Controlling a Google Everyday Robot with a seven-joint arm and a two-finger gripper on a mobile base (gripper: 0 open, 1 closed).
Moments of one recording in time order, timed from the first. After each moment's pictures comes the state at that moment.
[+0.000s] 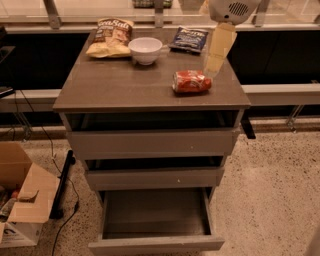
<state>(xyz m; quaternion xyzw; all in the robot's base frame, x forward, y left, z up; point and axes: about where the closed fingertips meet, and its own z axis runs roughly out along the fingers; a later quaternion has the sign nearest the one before) 0.623 -0.121 1.007 -0.68 0.70 -0.04 0.23</state>
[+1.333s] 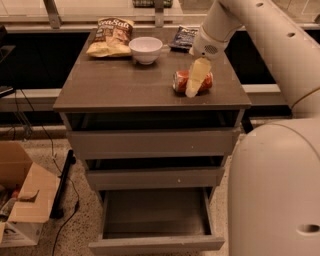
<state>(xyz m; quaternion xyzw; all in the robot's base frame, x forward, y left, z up) 0.714 -0.116 0.875 -0.64 0.74 0.04 0.19</state>
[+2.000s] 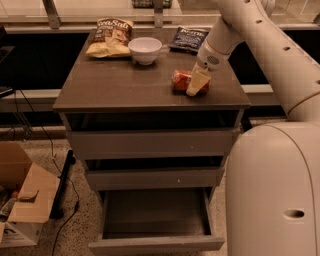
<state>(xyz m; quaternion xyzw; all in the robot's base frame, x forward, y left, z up) 0.730 -0.132 0.835 -0.60 0.78 0.07 0.19</state>
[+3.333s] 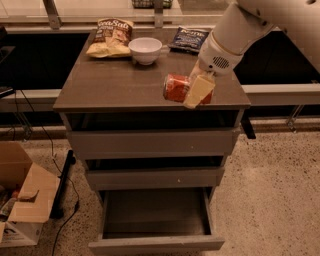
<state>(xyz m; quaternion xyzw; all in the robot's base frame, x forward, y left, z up) 0.602 -0.099 0.899 -0.61 0.76 0.09 0.20</state>
